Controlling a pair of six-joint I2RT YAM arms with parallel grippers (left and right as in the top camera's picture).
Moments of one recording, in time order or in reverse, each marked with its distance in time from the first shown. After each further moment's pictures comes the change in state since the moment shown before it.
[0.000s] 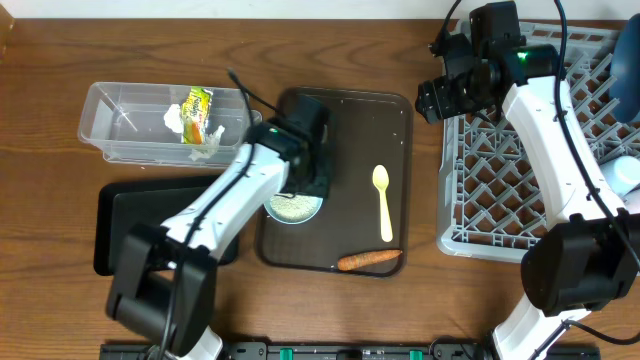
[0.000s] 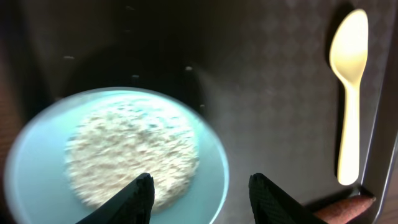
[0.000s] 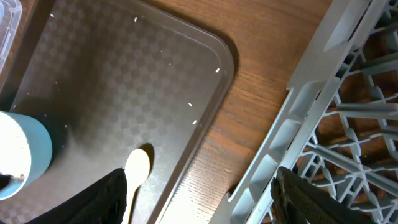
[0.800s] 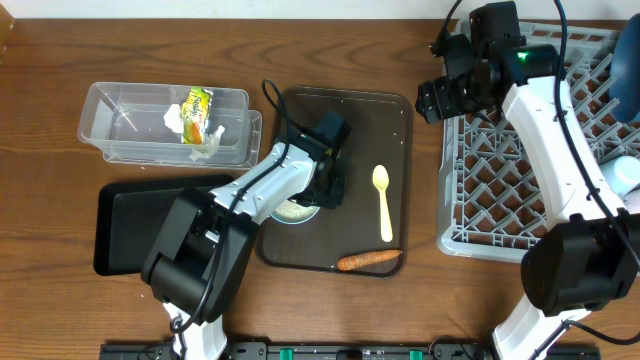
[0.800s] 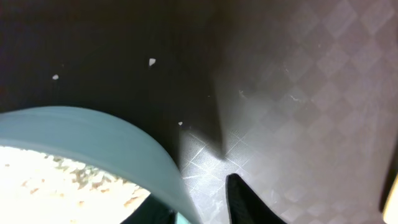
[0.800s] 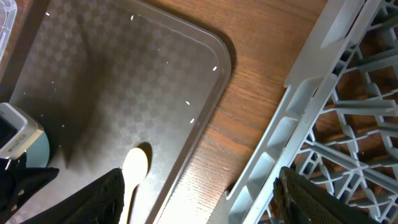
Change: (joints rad) left arm -0.051 0.164 0.000 0.055 0.000 -0.045; right arm 0.000 0.000 0.000 -0.005 0.010 0.001
